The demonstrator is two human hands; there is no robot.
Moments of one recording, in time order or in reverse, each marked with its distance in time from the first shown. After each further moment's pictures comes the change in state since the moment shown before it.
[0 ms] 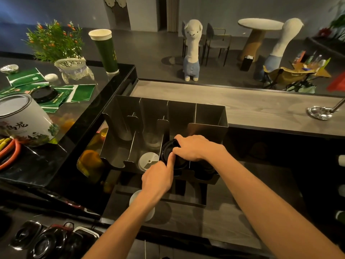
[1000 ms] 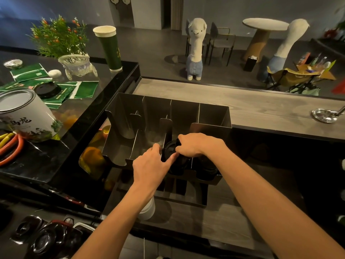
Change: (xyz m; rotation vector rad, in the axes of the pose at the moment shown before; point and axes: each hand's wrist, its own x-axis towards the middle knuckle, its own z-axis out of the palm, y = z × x) left_hand 0.008 -0.006 -0.032 0.264 0.357 0.188; right_hand 0.009 -0.007 -0.015 -0.043 -0.105 -0.014
